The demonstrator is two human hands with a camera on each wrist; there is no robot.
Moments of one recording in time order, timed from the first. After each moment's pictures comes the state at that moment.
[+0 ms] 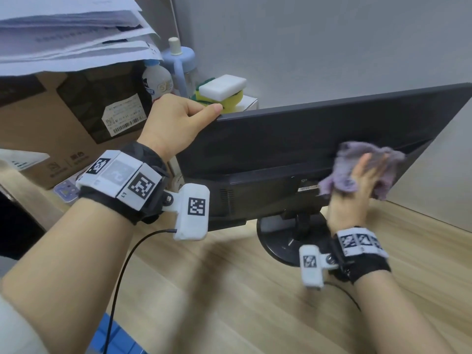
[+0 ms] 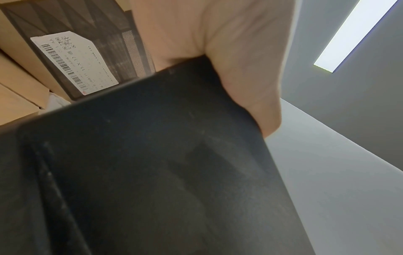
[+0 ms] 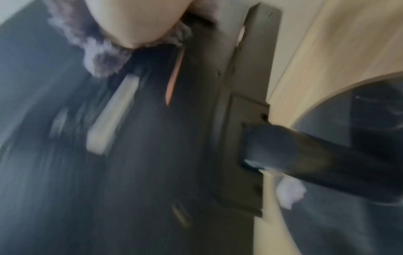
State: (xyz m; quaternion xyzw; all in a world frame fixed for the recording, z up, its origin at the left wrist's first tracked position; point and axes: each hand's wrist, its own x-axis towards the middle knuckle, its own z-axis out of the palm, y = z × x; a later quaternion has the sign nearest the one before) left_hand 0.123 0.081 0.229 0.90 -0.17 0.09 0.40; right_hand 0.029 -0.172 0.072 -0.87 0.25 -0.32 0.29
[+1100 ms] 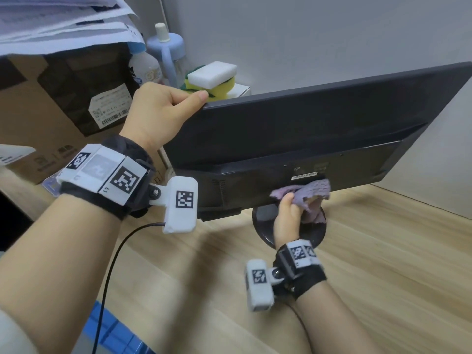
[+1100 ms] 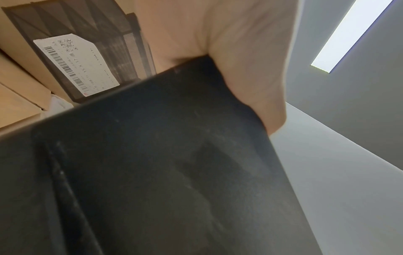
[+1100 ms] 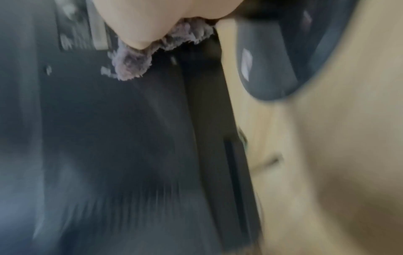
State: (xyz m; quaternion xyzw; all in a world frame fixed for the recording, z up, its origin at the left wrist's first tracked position) left_hand 0.120 0.081 0.222 0.89 -0.16 0.11 0.42; right_hand 0.032 -0.078 0.022 -0.66 0.37 -0.21 0.62
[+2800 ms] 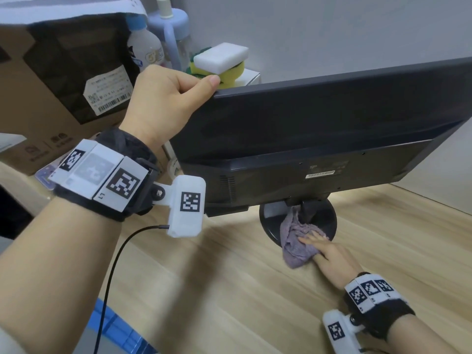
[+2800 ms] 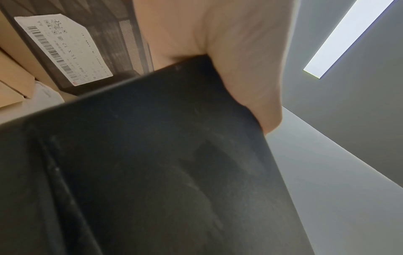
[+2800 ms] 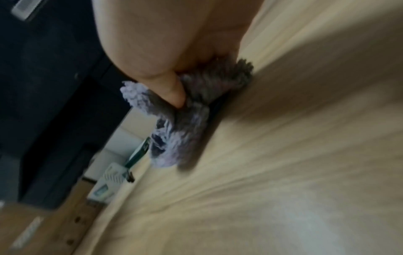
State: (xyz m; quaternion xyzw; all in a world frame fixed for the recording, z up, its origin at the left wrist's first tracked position) left_hand 0.128 0.083 0.217 0.88 -0.19 0.11 0.43; right_hand -0.051 -0.174 -0.044 -0.95 0.07 0.14 0.27
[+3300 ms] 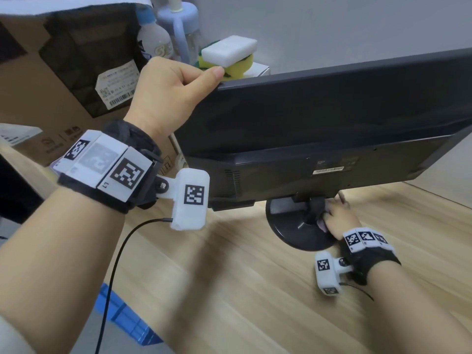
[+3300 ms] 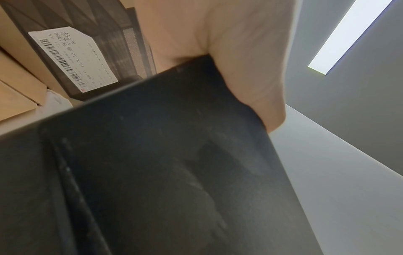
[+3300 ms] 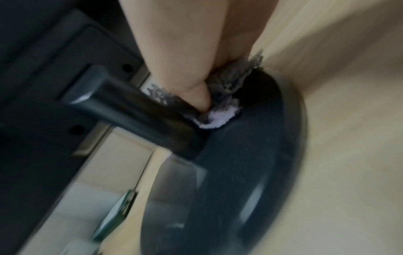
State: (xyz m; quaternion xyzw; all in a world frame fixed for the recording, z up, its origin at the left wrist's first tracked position) left_hand 0.127 0.083 0.216 0.88 -0.17 0.12 0.43; right_hand 0.024 -0.187 -0.020 -0.95 0.18 0.12 0.22
